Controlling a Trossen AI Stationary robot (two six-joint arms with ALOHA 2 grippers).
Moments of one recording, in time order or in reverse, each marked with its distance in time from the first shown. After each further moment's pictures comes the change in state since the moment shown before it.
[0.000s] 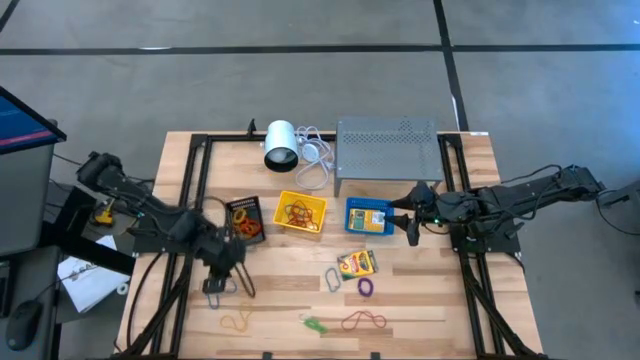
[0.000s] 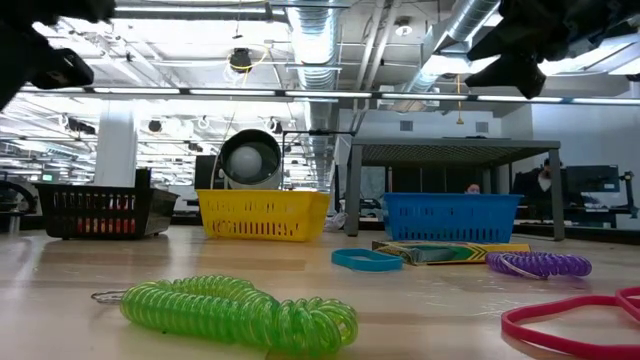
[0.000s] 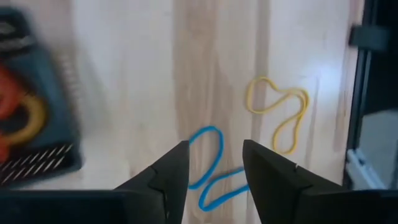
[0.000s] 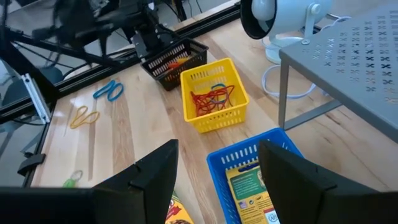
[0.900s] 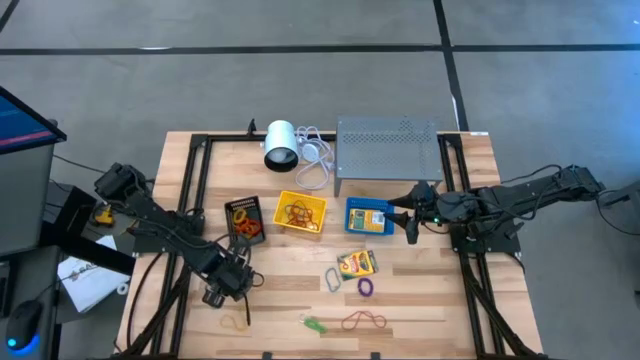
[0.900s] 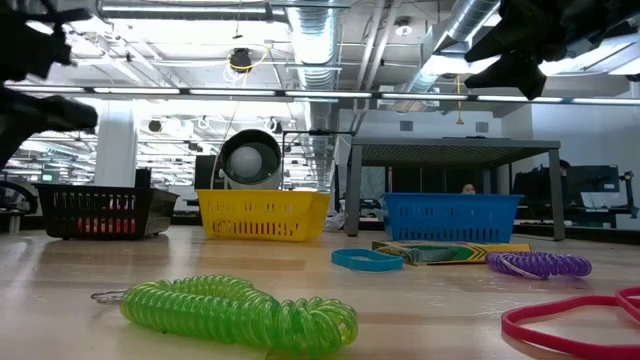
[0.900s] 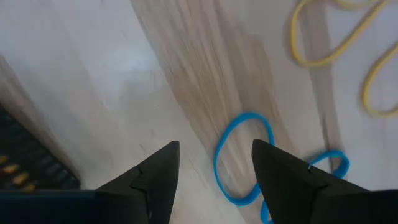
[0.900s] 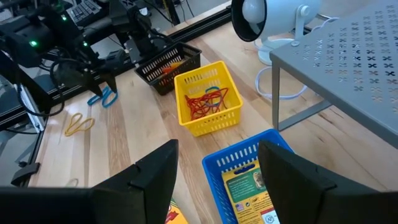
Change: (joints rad) left arm -0.109 0.299 -0.046 0.100 -0.075 0.310; right arm 0.002 0.000 0.000 -0.001 0.030 0.023
